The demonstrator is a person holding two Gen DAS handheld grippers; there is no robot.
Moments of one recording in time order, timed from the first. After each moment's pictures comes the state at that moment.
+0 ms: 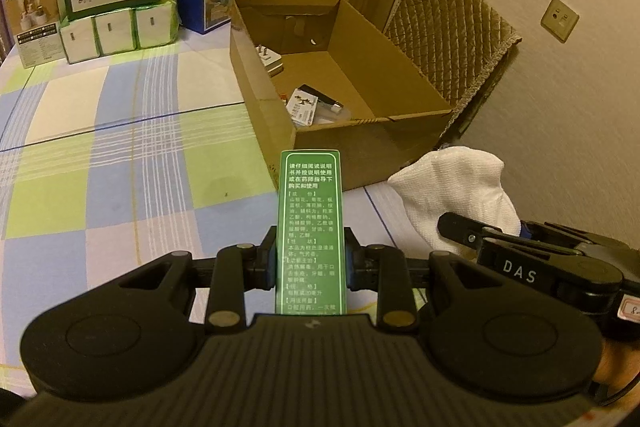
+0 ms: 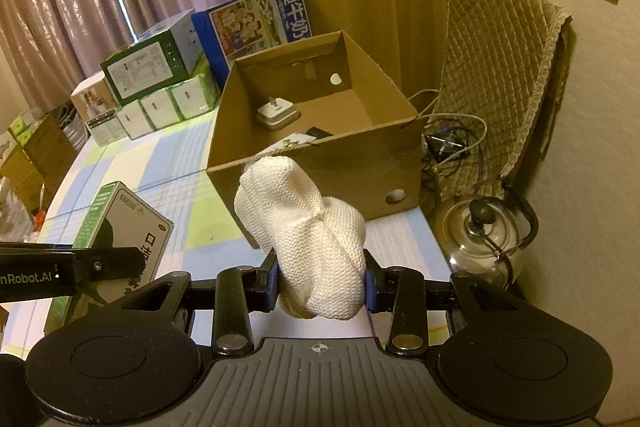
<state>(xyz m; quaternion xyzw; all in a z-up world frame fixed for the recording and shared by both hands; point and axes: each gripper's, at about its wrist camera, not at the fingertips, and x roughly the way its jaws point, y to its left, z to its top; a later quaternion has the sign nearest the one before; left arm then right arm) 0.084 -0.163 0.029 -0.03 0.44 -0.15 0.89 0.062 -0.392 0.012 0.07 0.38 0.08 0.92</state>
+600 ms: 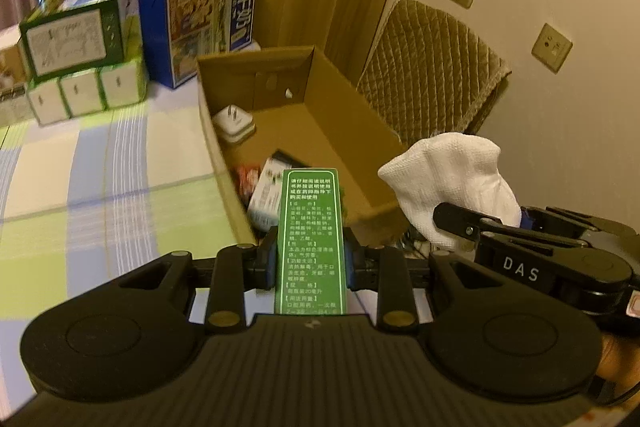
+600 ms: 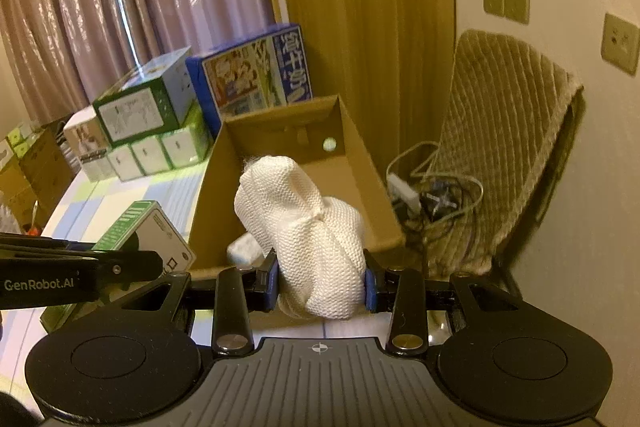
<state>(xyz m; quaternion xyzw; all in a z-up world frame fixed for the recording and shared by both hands) 0.161 -0.203 0.069 -0.02 0.41 -0.17 0.90 0.138 -0.413 0.063 0.05 0.34 0.09 0.94</state>
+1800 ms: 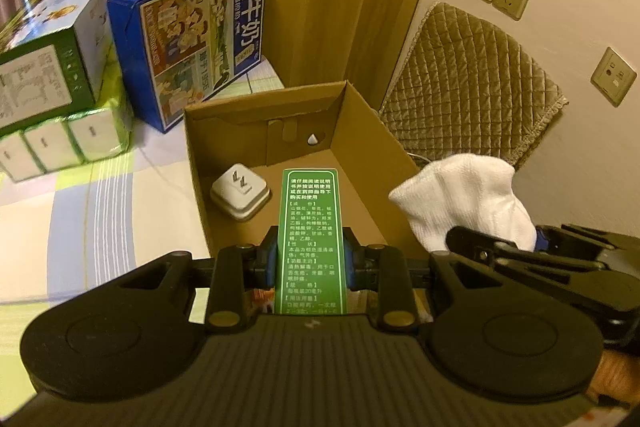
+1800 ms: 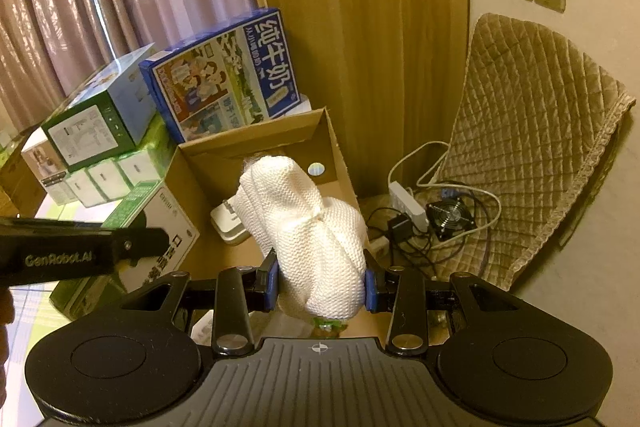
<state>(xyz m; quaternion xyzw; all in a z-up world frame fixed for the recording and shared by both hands) 0.319 -0.225 0.046 0.00 0.41 -0.16 0.90 0.289 -0.424 0.037 0.05 0.38 0.09 0.92</state>
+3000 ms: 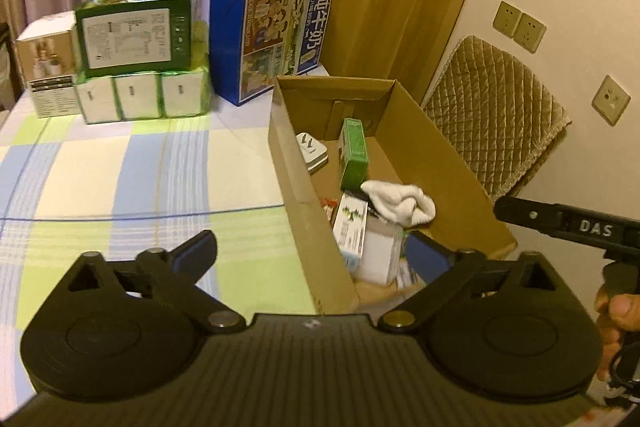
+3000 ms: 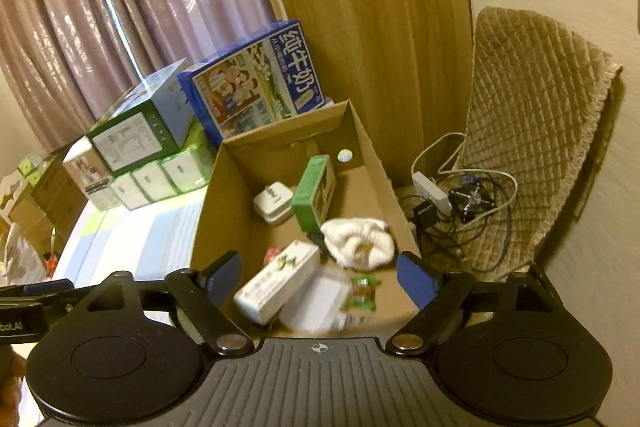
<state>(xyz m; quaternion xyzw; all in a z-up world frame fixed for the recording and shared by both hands) 0.191 -0.139 0.056 -0.05 0.38 -0.10 0.92 0.206 -0.423 0.056 0.10 0.36 0.12 0.92</state>
